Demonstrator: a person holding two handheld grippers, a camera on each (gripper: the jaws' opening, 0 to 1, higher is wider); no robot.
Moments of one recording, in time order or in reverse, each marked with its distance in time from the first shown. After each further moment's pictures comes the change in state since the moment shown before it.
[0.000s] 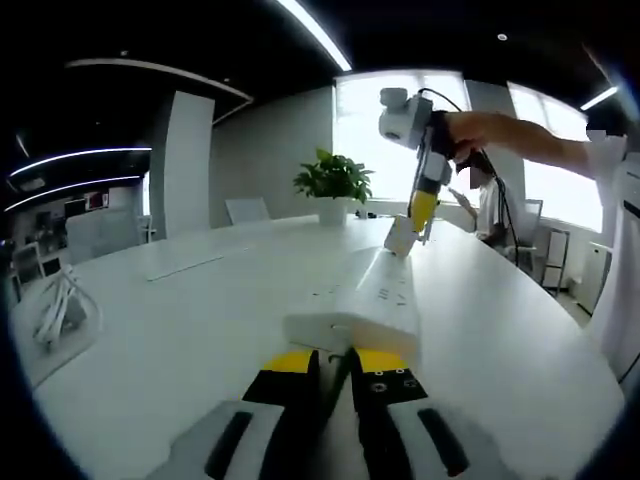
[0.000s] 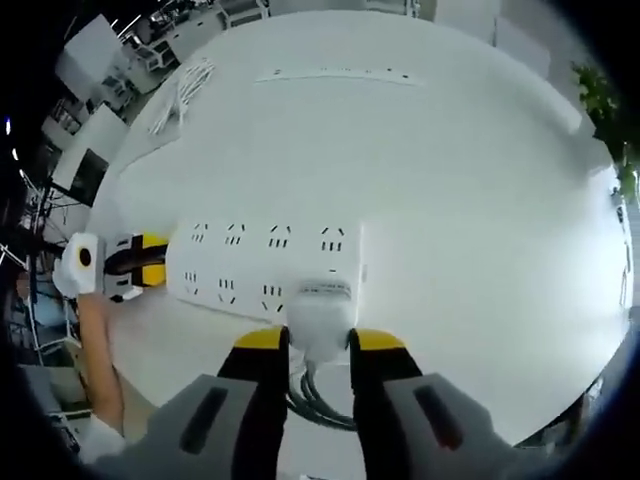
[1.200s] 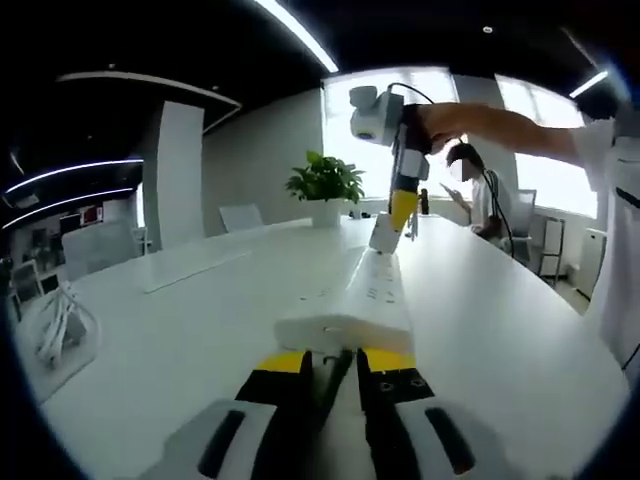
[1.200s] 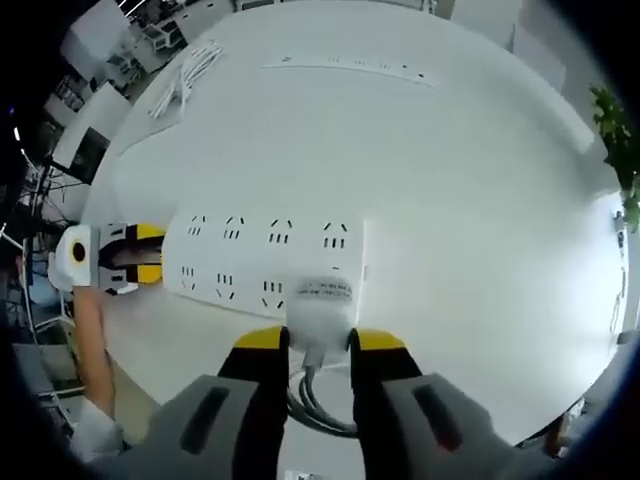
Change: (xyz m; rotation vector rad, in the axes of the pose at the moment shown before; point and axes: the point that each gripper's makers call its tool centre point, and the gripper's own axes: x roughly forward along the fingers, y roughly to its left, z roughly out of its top) left arm -0.001 -0.008 0.002 0.069 -0.007 -0.029; right arm 0.003 -0.002 0.002 -0.091 0.076 0.000
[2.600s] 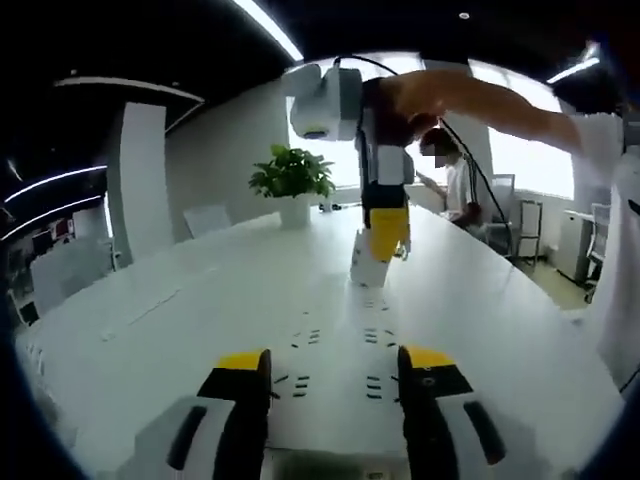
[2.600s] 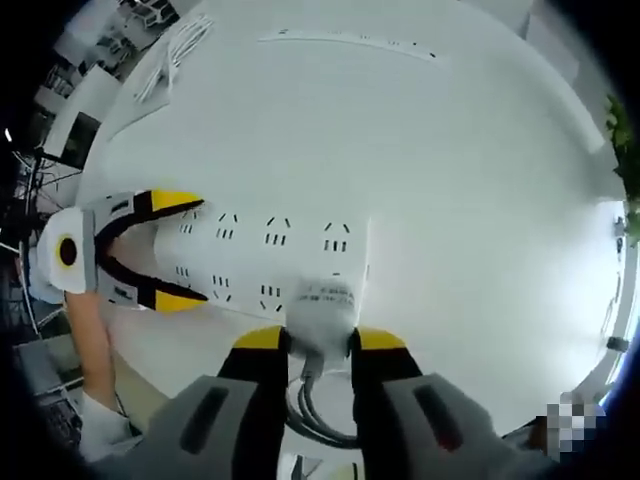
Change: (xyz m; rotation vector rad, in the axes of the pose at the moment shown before) left arm 0.074 -0.013 0.038 -0.011 0.076 -0.119; right arm 0.008 -0.004 0.010 -0.008 0.152 -0.005
